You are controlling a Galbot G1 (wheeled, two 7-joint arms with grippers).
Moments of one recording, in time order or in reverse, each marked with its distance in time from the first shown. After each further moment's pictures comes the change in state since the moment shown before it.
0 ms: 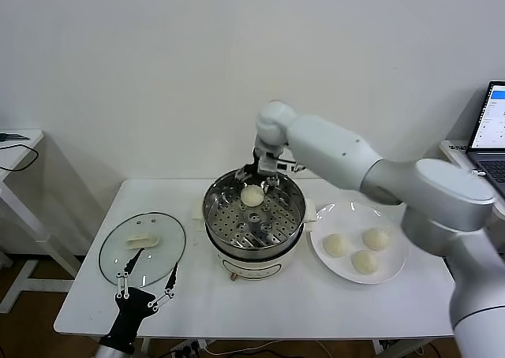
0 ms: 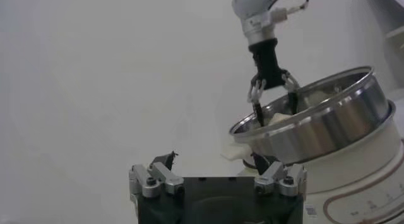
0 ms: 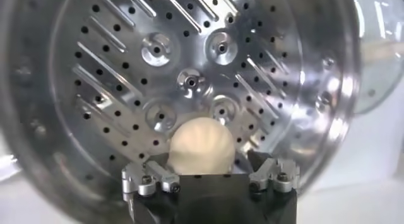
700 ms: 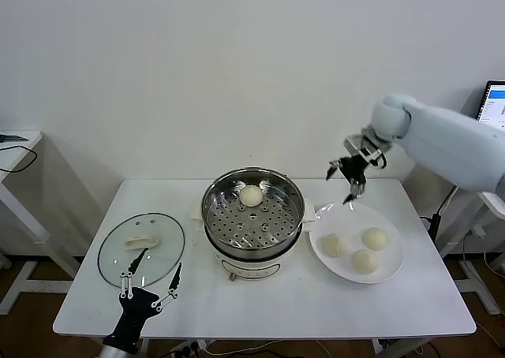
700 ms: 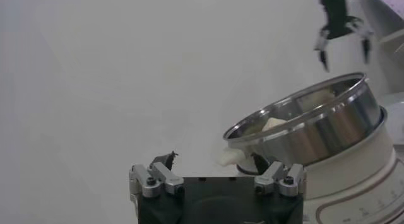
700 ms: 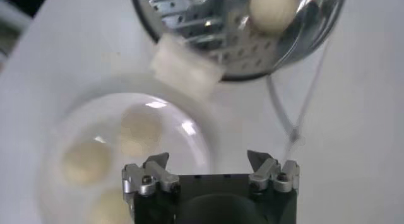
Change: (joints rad) left arm 0.000 -0.002 0.014 -0.001 0.003 0.005 -0.002; right arm 0.014 -0.403 -0.296 0.104 0.550 -0.585 0.007
